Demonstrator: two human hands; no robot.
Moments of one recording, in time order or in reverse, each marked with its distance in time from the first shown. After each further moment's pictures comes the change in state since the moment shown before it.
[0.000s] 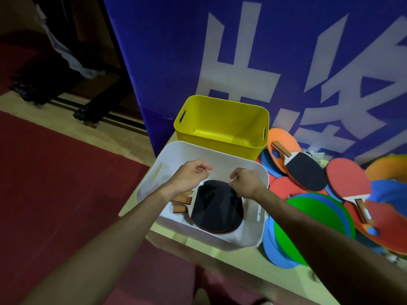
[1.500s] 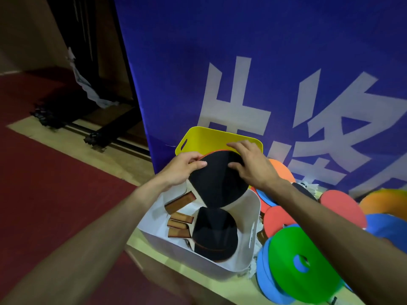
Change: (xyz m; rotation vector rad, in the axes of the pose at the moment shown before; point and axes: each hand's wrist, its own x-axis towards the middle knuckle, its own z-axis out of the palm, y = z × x) left_hand -0.005 0.068 -0.046 -0.061 0.079 0.272; right_hand -0.025 -0.043 -0.112 -0.226 0.439 -0.608
